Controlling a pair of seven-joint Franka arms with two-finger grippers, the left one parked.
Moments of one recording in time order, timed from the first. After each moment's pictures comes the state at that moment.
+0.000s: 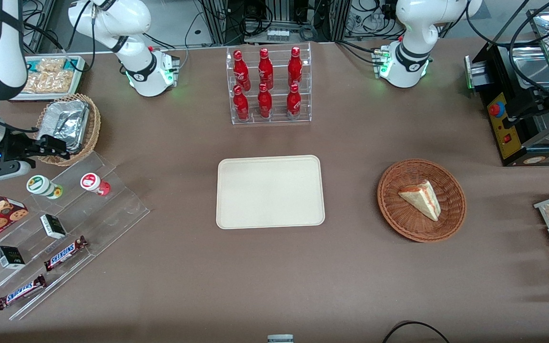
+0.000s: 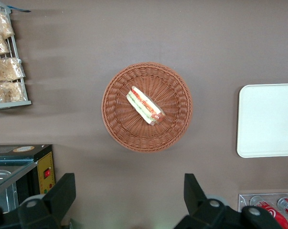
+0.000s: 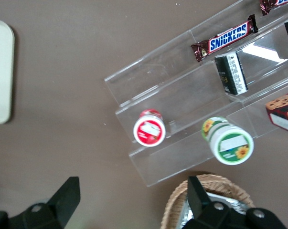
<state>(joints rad) -0.07 -0.06 -0.10 -1.93 0.01 1.78 -0.43</state>
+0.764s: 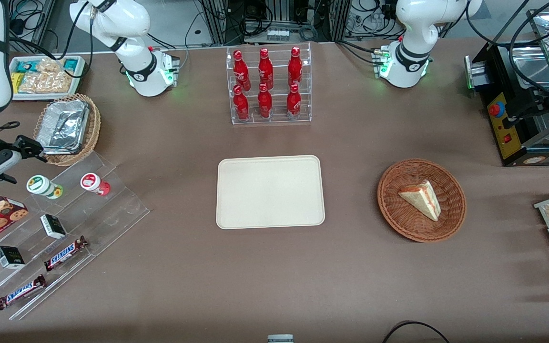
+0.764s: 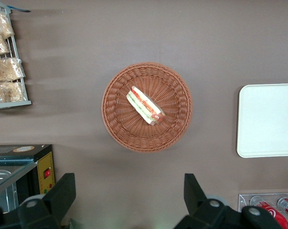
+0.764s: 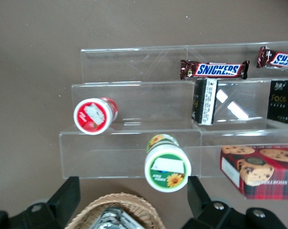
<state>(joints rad) -0.22 -0.03 -0.10 -2.04 0.01 2.02 -1.04</state>
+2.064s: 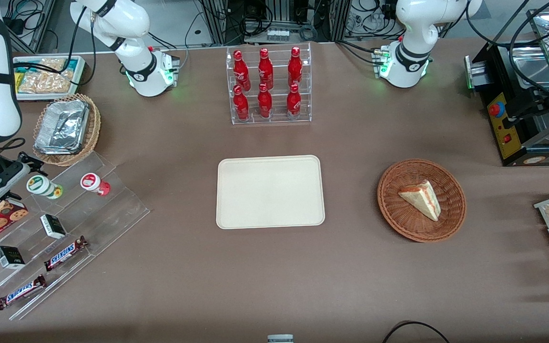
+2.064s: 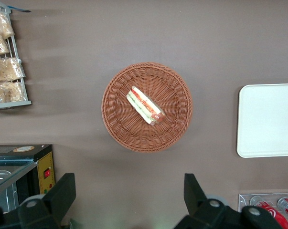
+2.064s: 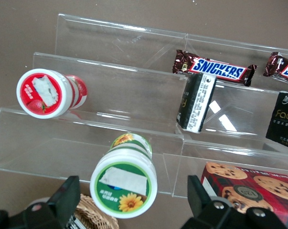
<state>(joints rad) -0.27 0.10 -0.10 -2.05 0.01 2.17 -1.26</state>
